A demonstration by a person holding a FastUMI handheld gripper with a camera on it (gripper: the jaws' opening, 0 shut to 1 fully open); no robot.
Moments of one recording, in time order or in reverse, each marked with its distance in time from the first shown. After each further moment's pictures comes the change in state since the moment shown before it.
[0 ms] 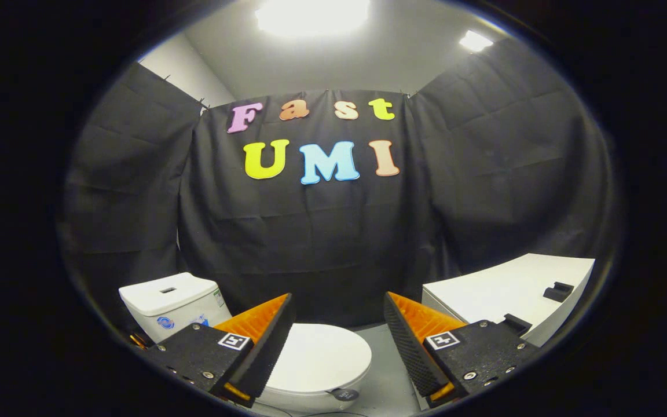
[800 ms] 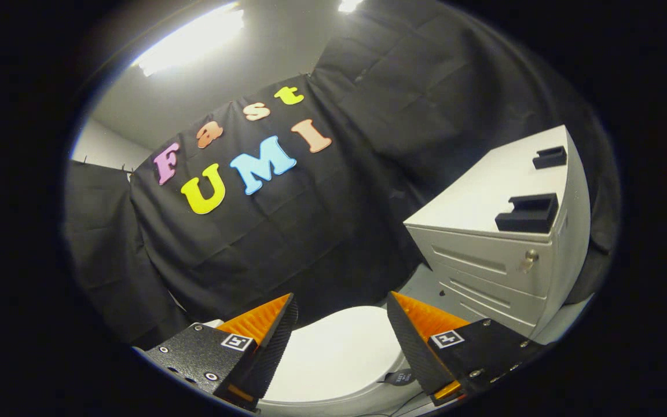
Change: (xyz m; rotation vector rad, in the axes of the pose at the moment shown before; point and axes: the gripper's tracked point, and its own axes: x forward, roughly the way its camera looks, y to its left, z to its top) arm 0.019 -0.026 -0.097 0.545 0.069 -0.170
